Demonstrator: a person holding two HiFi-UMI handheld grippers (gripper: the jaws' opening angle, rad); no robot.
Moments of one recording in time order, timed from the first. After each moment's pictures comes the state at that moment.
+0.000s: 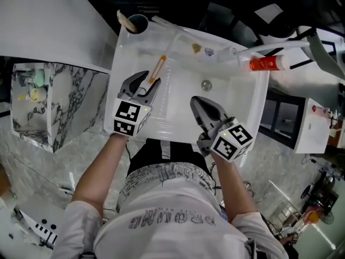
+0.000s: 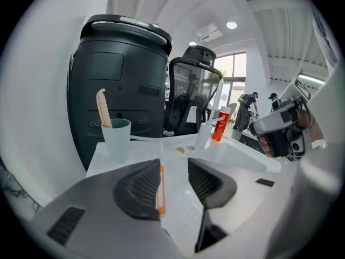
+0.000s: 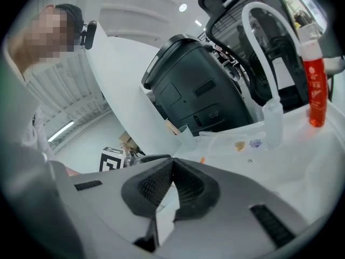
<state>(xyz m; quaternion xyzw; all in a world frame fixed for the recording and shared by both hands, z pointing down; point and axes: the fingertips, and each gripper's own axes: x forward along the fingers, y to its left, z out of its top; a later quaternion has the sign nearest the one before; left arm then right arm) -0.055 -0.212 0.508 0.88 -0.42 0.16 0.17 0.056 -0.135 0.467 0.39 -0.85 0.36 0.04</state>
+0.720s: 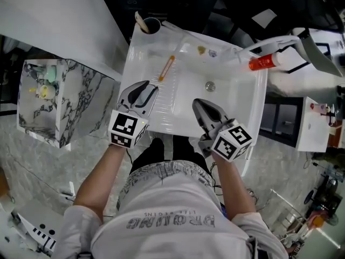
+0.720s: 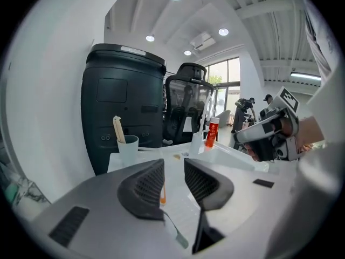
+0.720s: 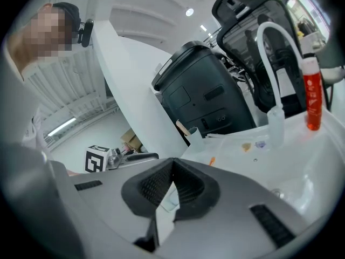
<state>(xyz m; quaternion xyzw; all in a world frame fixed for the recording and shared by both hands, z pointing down) -0.096 -0.150 0.449 0.89 -0.42 0.13 0.13 0.028 -0.096 0.440 0.39 -0.86 0.33 0.04</state>
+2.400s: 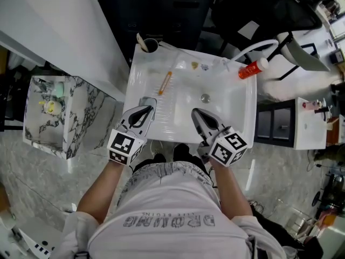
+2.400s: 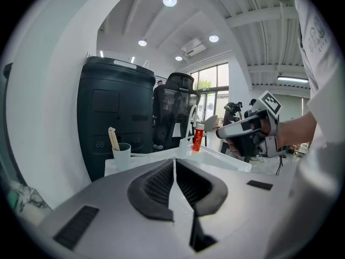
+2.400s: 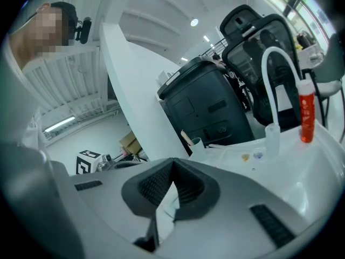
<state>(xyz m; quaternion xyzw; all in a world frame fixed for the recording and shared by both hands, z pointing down) -0.105 -0.099 0.411 0.91 -0.37 0.11 0.11 0.027 -0.076 0.403 0.42 -0.86 0.29 0.02</state>
